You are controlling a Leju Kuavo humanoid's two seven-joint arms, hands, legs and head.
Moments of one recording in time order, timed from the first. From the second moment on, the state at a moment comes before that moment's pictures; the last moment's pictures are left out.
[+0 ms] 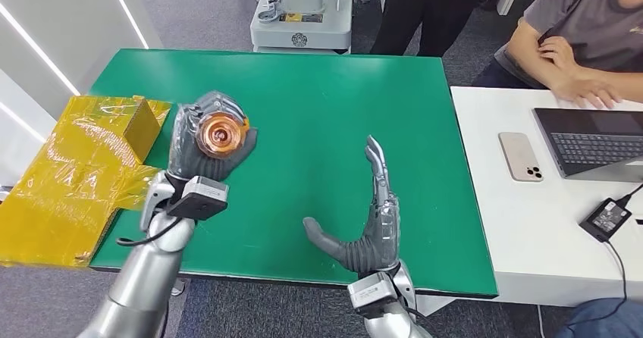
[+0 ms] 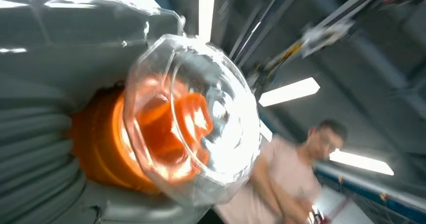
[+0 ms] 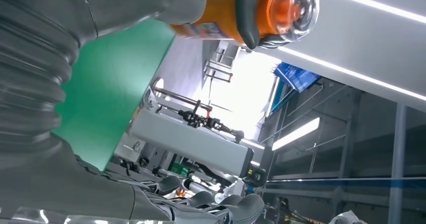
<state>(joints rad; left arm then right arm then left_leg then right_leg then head) -0.47 -0.02 -0.34 -1.32 -0.49 0.20 -0.53 -0.20 0.07 0.68 -1.37 0.23 -0.55 -0.70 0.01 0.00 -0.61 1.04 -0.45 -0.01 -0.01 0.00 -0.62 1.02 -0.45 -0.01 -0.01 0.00</state>
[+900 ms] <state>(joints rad) -0.80 0.28 -0.38 -0.64 -1.03 0.49 -0.37 -0.09 0.09 0.67 -1.49 0.27 -0.50 -0.68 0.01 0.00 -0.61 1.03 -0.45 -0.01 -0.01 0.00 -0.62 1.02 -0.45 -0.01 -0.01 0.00</state>
